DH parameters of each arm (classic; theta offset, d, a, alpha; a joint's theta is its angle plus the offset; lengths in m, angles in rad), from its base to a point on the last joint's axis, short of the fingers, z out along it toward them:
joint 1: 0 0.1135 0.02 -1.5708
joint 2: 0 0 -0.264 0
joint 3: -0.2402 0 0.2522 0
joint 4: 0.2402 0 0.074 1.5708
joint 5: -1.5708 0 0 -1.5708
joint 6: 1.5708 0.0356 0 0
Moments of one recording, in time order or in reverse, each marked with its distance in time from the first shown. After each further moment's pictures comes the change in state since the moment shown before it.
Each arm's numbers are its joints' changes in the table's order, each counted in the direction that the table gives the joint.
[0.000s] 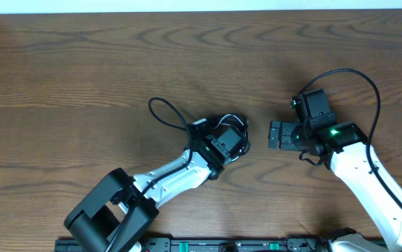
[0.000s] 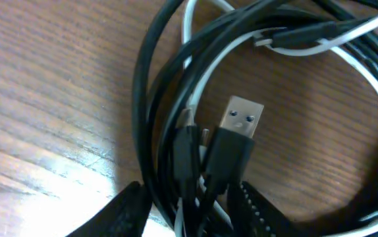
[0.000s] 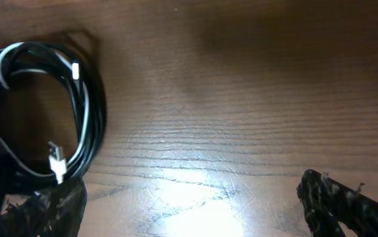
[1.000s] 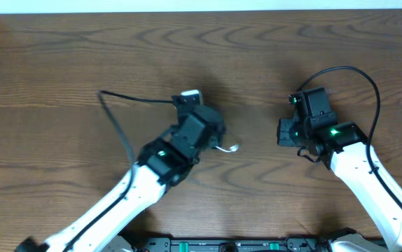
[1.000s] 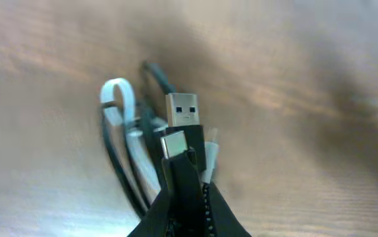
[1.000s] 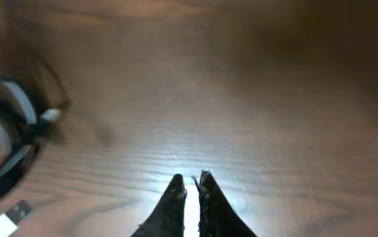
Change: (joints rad) left arm 0.125 -0.417 -0.035 -0.010 -0.029 0.431; right arm 0.000 0.000 0.000 -0.077 0.037 -0.014
